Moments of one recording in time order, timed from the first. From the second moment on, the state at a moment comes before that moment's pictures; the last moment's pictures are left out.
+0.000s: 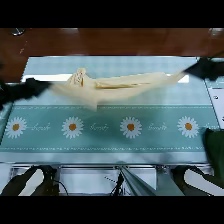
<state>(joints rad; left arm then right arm) 0.33 -0.90 0.84 0.43 -1.07 -1.11 -0.35 -1.24 1.39 -0.80 1.33 1.35</state>
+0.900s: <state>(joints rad) 0.32 -0.30 1.52 1.32 -1.11 -1.42 -0.26 -0.65 1.97 -1.25 1.56 1.58</state>
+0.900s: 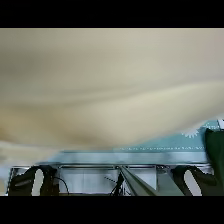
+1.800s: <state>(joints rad) 0.12 -1.22 1.15 1.08 -0.72 -1.41 -0.22 -1.41 1.40 -0.96 1.02 1.38</state>
